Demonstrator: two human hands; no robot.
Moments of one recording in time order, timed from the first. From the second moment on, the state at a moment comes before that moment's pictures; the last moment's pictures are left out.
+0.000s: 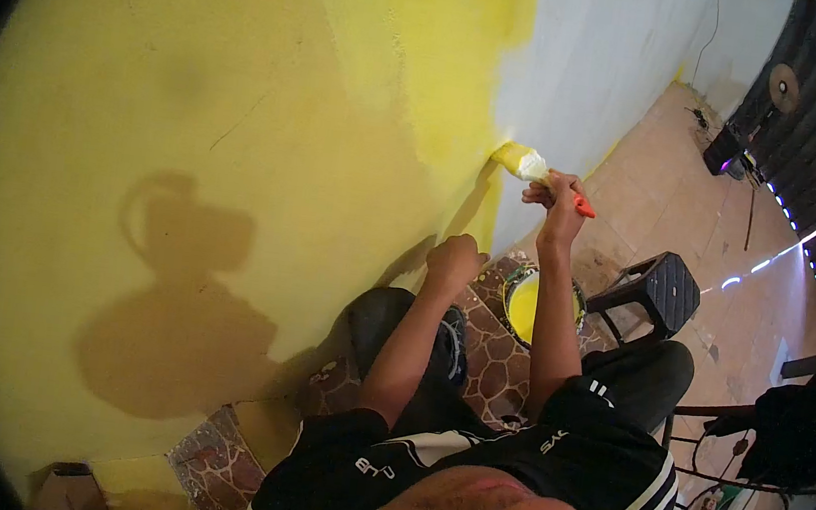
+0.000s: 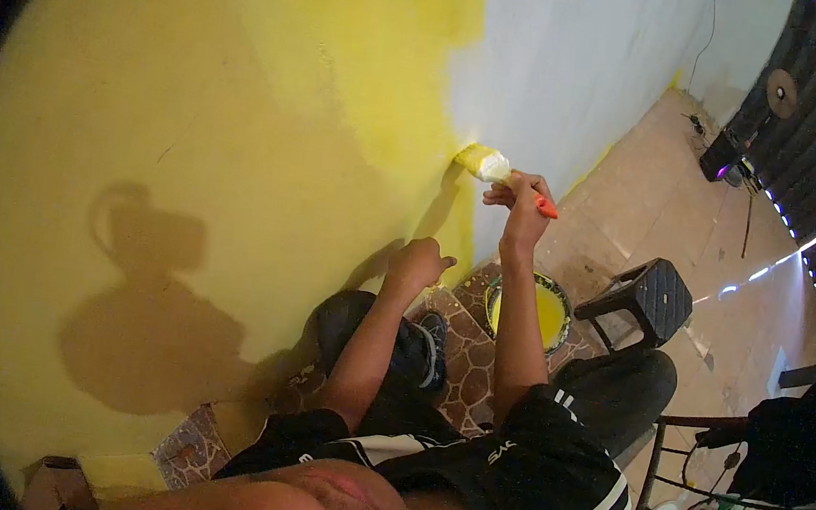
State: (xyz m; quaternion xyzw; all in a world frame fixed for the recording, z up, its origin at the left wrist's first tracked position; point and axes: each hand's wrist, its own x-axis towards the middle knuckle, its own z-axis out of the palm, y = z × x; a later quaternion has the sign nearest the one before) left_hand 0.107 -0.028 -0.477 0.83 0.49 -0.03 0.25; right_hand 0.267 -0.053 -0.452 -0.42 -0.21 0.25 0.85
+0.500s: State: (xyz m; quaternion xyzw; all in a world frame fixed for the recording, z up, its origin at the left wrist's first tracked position) left_hand 0.105 -0.022 -0.496 0.85 0.49 0.02 0.21; right_hand 0.269 -0.025 -0.344 -0.31 -0.23 0.20 0.90
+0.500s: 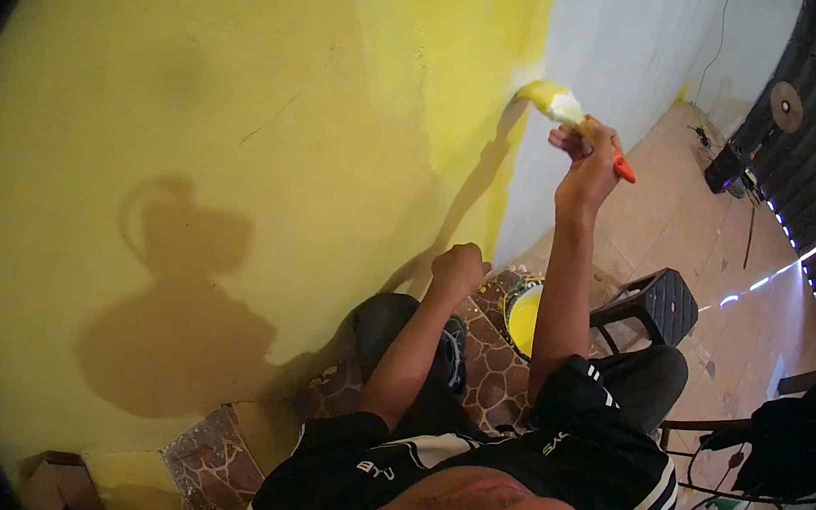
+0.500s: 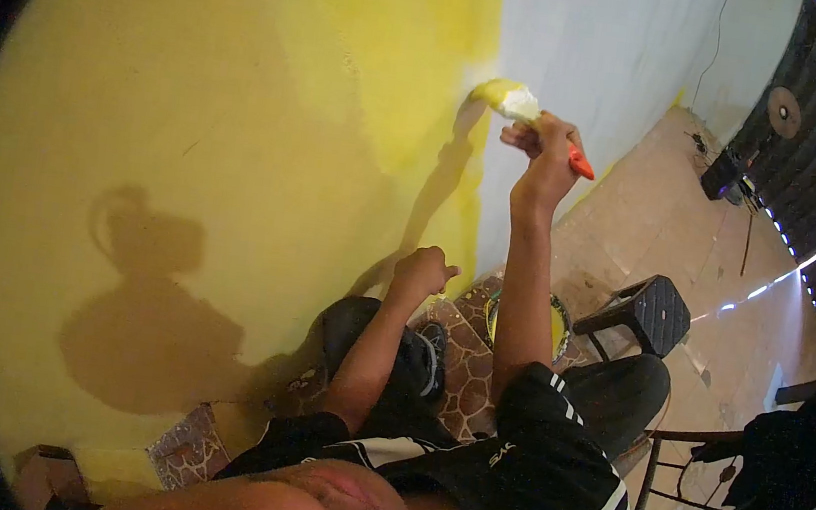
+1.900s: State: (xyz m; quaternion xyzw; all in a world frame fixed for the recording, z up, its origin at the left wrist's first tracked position) left_hand 0.112 -0.019 -0.479 0.83 0.48 -0.06 0.26; right_hand 0.267 -0.062 -0.460 -0.50 -0.23 0.26 0.79
